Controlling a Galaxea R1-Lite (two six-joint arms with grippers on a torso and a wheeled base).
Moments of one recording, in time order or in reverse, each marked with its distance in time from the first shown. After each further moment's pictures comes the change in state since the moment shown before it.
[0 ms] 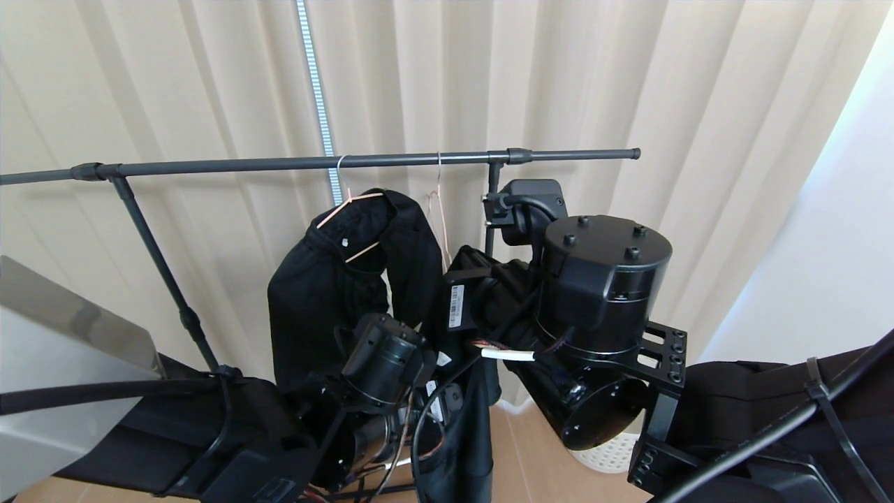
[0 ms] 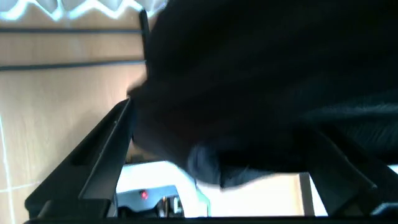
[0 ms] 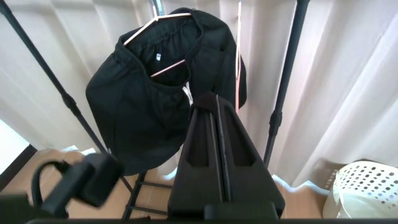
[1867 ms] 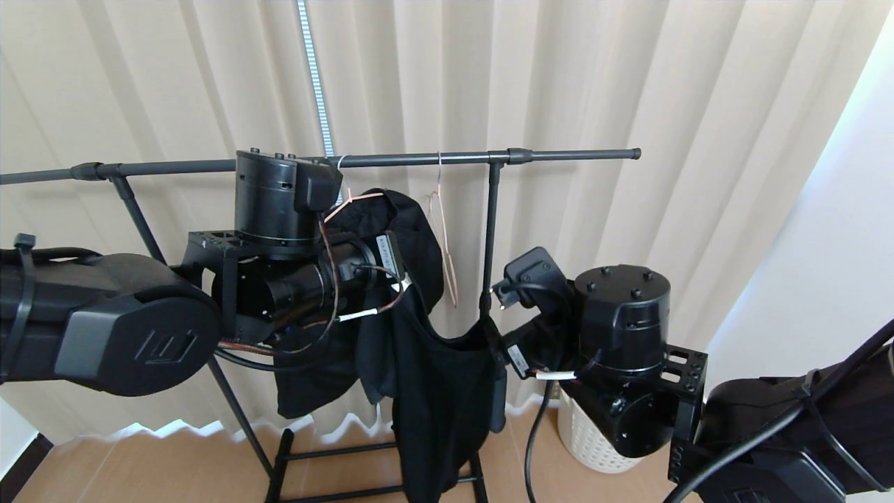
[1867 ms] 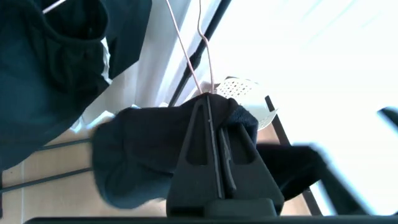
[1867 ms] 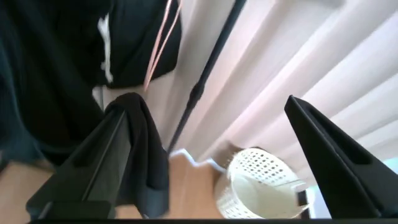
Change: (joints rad) left arm 0.192 -0.190 -0.264 0.040 -0.020 0.310; right arm -0.151 -0.015 0.235 0.014 0.074 -0.424
